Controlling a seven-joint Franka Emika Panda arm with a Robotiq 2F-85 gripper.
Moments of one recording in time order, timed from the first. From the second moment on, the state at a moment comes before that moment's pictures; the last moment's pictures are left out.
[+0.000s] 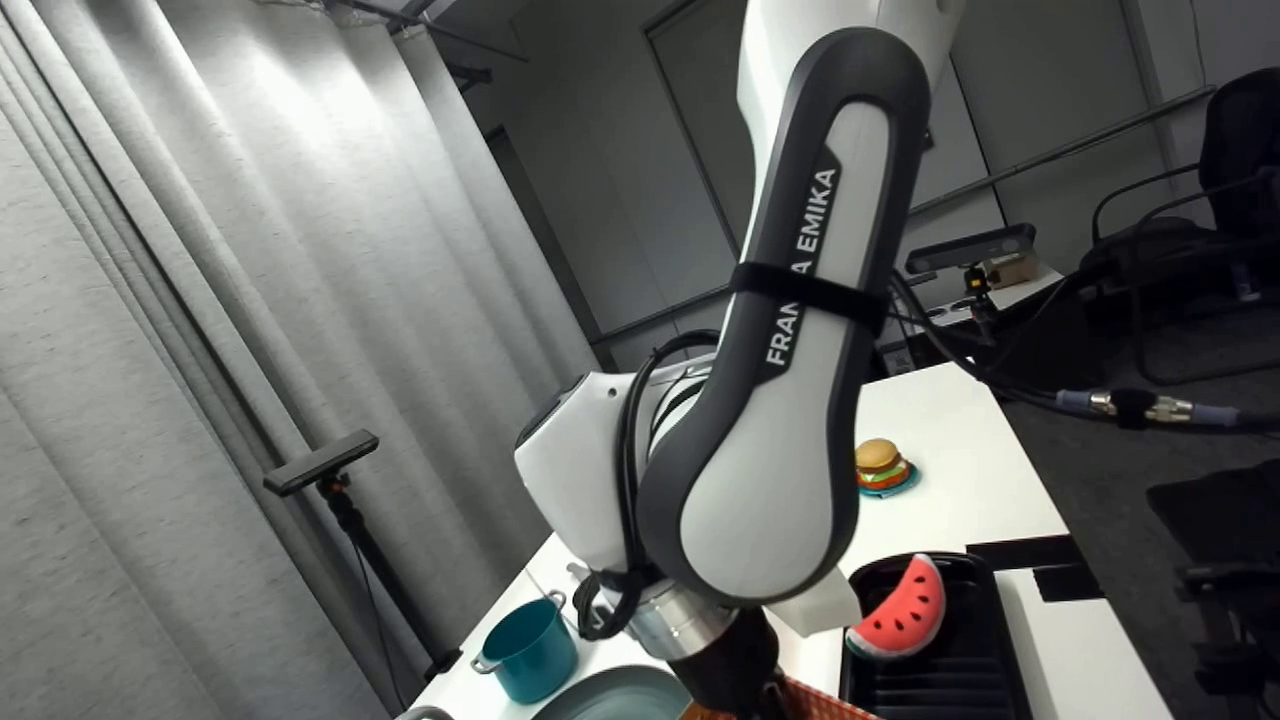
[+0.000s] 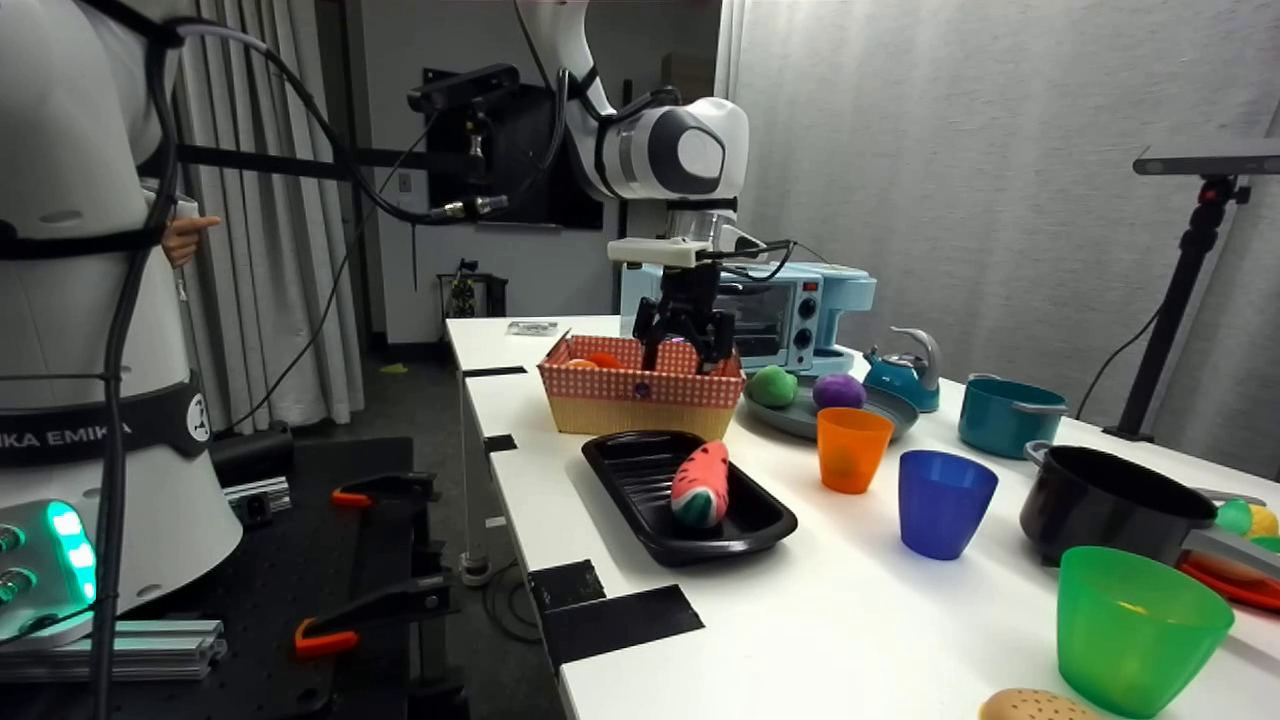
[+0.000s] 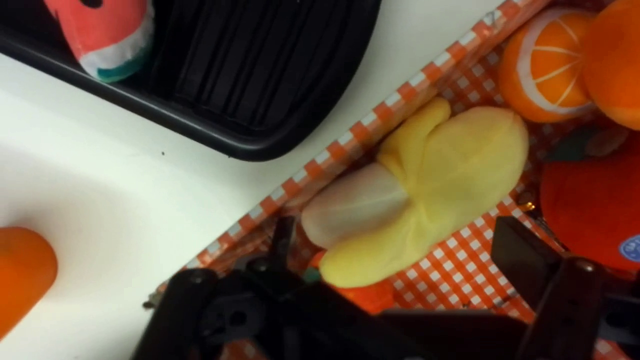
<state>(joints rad) 0.14 0.38 0.13 -2.09 -0.12 2.32 -0.06</state>
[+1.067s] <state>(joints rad) 0.15 0.42 0.11 -2.09 -0.12 2.32 0.09</state>
